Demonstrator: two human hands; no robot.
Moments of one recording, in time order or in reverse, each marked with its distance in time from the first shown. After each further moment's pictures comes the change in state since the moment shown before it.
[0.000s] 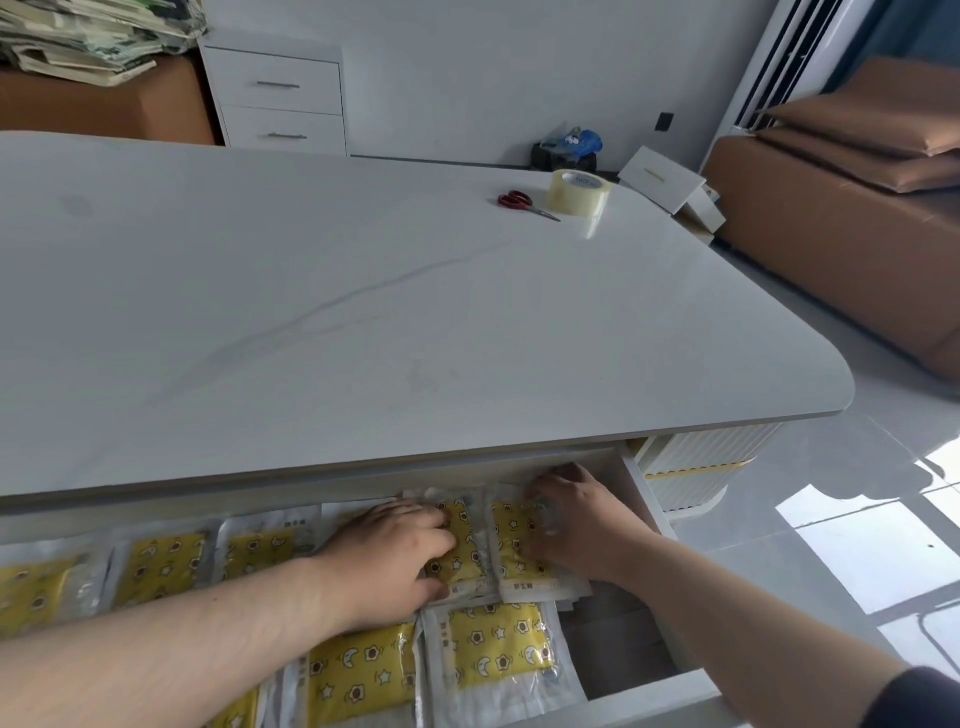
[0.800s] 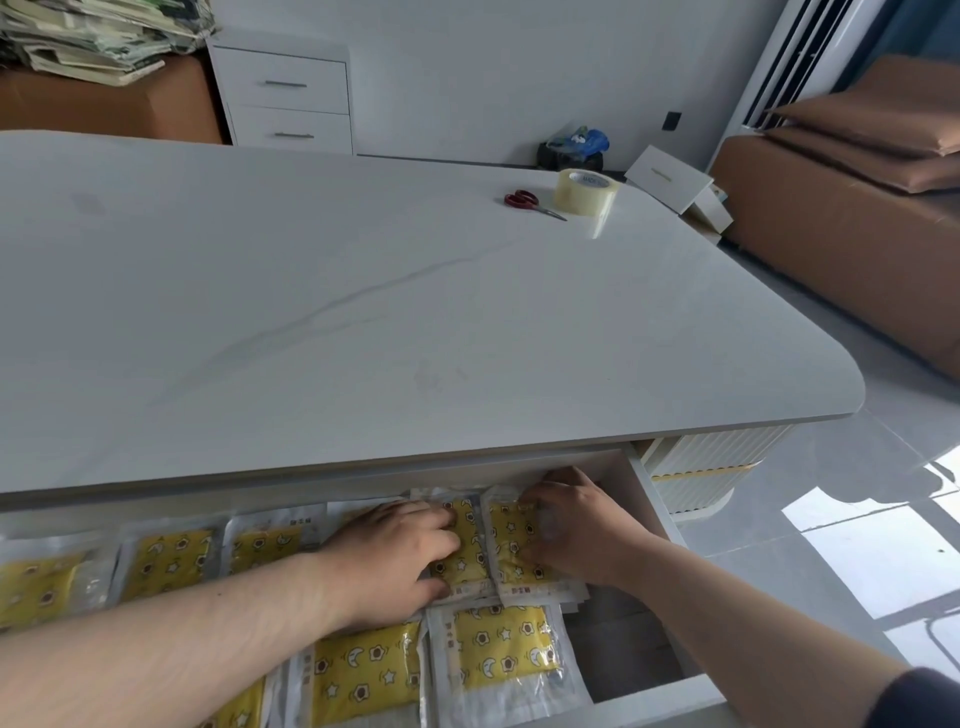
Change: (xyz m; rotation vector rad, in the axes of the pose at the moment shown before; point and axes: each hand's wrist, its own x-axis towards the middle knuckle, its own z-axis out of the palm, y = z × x) left_hand 0.002 -0.008 0.006 0.016 -0.025 0.016; right_hand 0.003 -0.001 0.006 0.034 -0.003 -0.046
